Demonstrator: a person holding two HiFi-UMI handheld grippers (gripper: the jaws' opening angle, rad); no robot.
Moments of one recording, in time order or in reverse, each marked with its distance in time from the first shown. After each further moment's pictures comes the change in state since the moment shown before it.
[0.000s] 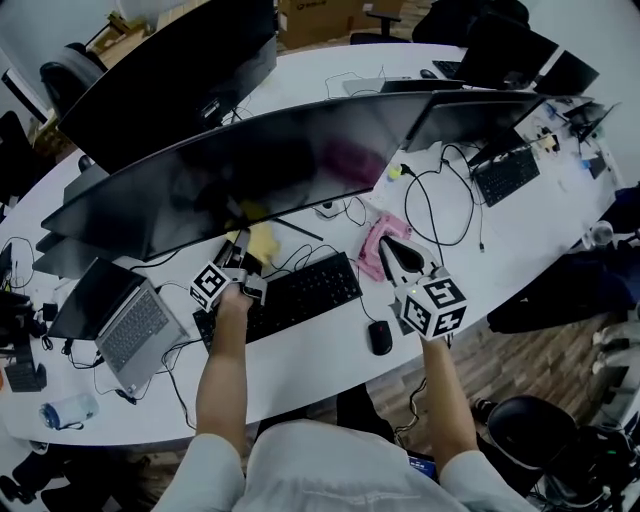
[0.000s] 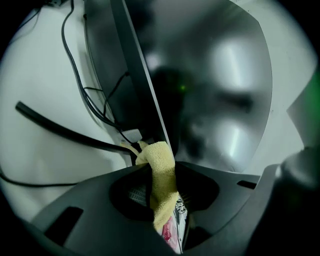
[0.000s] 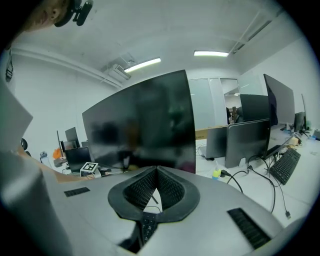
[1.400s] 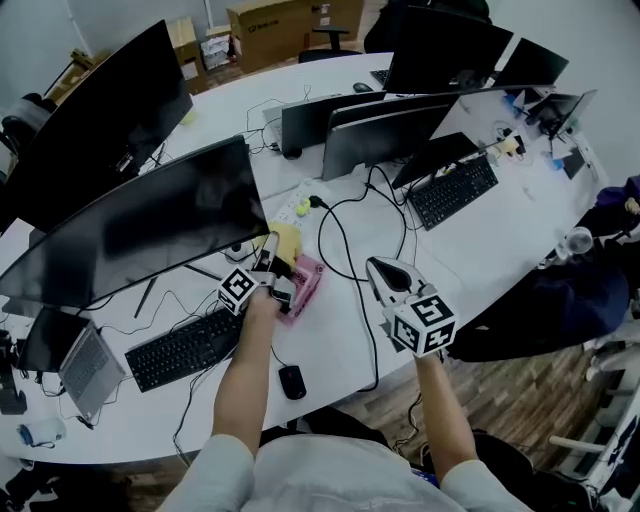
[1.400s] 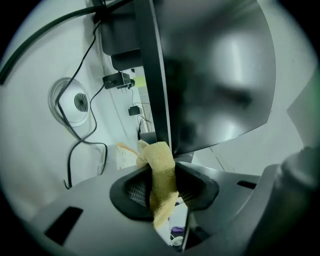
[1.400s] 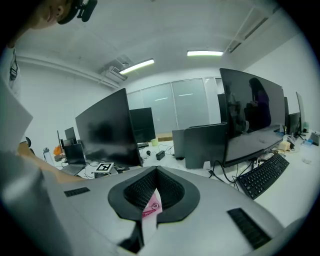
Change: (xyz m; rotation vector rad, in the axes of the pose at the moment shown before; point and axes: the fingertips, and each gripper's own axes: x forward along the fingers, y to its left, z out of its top) left arm 0.210 -0.104 -0.257 -0.107 0.055 -0.104; right arm -0.086 -0.223 -0.007 -0.003 0.014 0.000
